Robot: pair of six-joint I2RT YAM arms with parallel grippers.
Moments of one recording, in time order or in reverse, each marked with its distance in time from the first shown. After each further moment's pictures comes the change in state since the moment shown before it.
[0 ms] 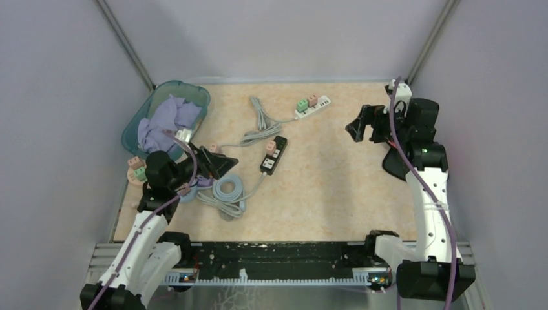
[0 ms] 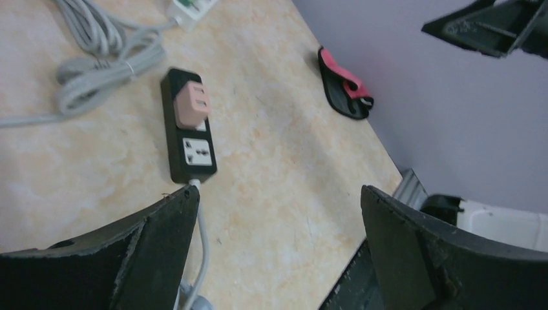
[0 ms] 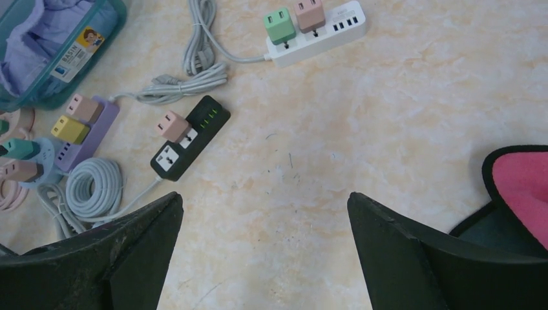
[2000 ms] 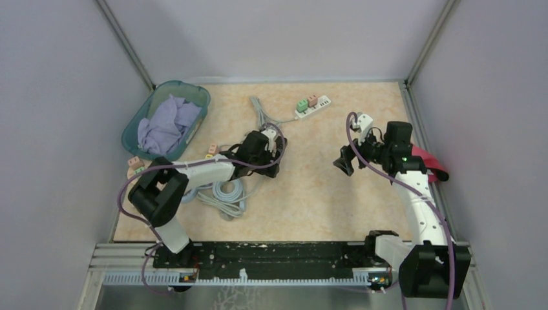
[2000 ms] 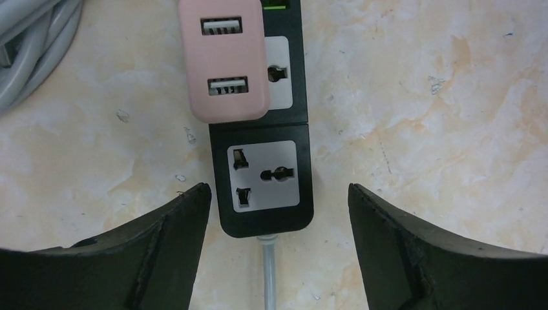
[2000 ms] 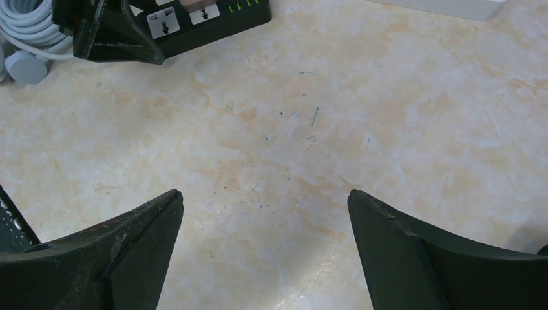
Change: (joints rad) left arm -0.584 0.976 0.456 -0.161 -0.744 0.336; right arm 0.045 0.006 -0.335 0.105 -0.240 -0.550
